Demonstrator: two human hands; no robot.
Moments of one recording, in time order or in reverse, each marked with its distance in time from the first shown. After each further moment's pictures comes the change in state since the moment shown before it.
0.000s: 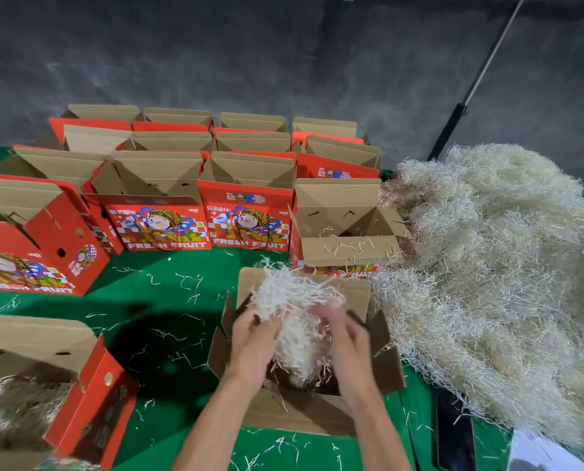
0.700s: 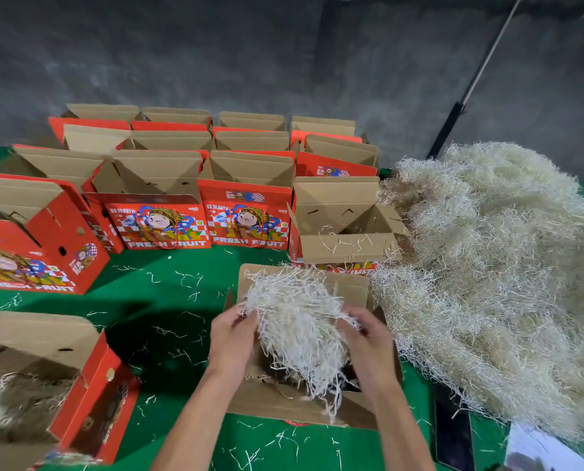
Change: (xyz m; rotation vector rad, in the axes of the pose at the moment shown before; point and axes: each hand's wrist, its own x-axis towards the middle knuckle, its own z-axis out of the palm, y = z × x) left_hand 0.000 0.007 -0.023 0.102 0.113 0.089; right_hand 0.006 0.011 -0.030 0.034 0.089 0.019
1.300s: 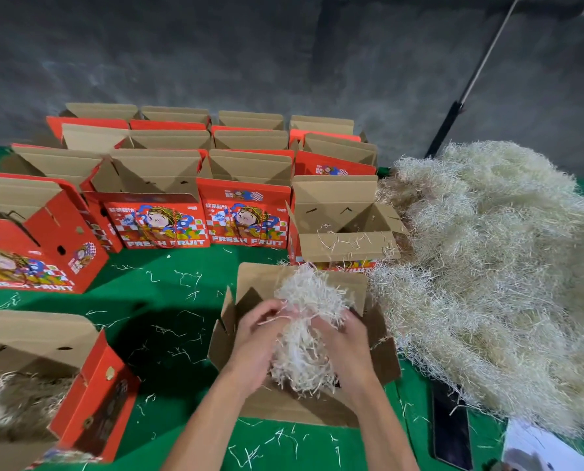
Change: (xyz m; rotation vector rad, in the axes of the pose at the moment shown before) left_hand -0.010 -0.004 0.015 -0.159 -0.331 -0.057; right_hand -0.022 -0.019 0.022 0.049 -0.205 0.042
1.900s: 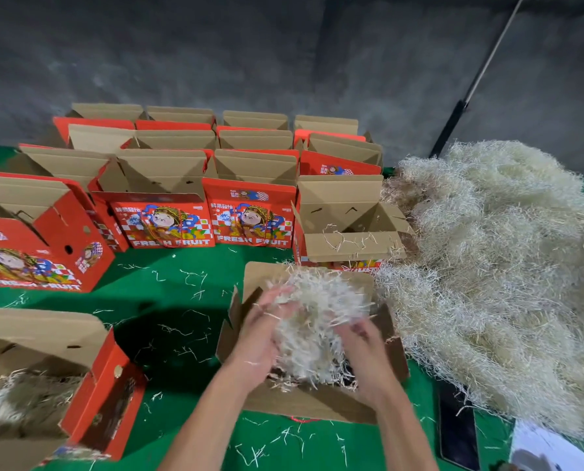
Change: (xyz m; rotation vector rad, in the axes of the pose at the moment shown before) left_hand 0.003 0.009 -0.001 -0.065 -0.044 -0.007; right_hand 0.004 0.008 -0.019 -0.082 0.013 0.030
